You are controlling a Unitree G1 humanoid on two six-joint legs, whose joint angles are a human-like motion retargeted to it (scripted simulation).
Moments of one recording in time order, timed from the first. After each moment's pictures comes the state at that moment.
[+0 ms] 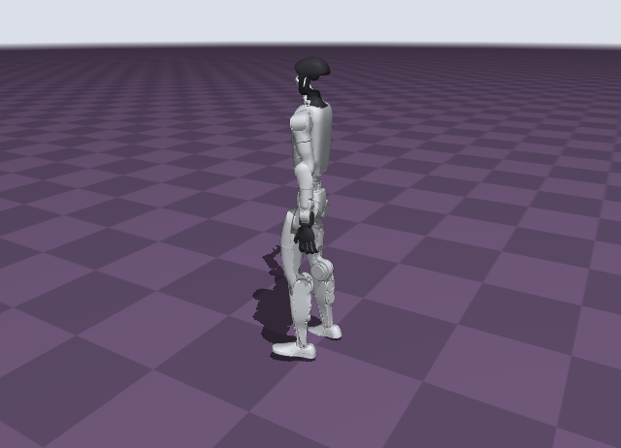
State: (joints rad) left arm 0.21 0.10 0.18 1.44 0.33 -0.01 0.03; right arm -1.07 -1.25 -0.26 1.09 0.06 0.02 -0.90; waist -0.05 -0.11 -0.08; left_leg -0.05 -0.04 0.23 0.02 -0.15 0.00; right_leg 0.05 -0.15 -0.34 0.03 0.07 0.07
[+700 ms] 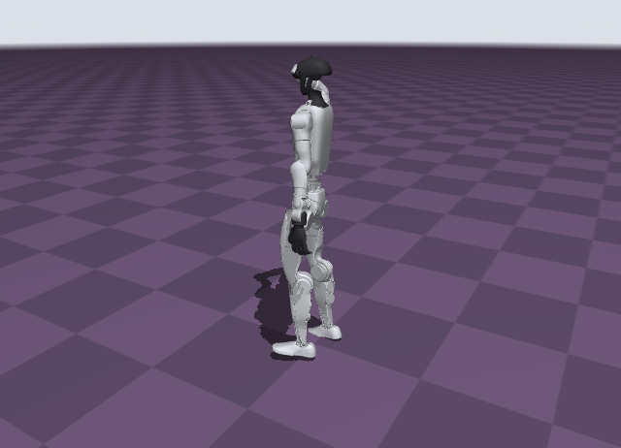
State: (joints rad) left arm 0.16 0.18 0.06 1.45 0.39 0.02 -0.03; right arm -1.45 -1.54 0.53 -0.58 -0.92 0.09 -1.15; waist -0.04 -0.11 -0.08; left_leg -0.02 -0.05 0.26 0.01 -0.14 -0.01; right_leg 0.07 -0.15 -0.33 0.03 0.06 0.07
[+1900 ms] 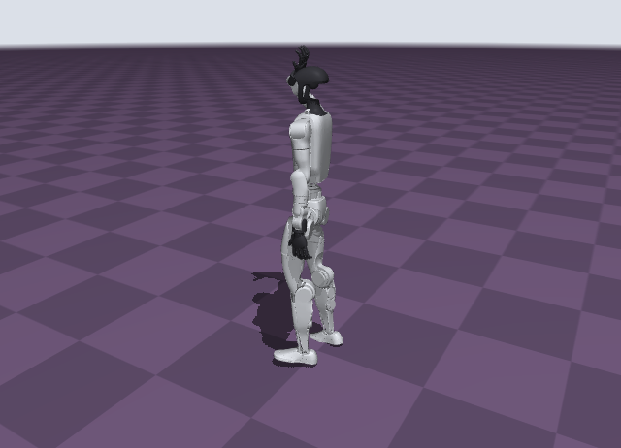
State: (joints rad) left arm 0.12 0.09 0.11 1.43 0.36 0.03 -0.06; right arm -0.91 -1.35 -0.01 -0.24 -0.68 0.18 -1.07; waist -0.05 -0.08 -0.04; left_leg -0.02 -0.04 0.25 0.00 -0.13 0.01; right_leg 0.07 -0.13 -0.34 0.03 0.07 0.07
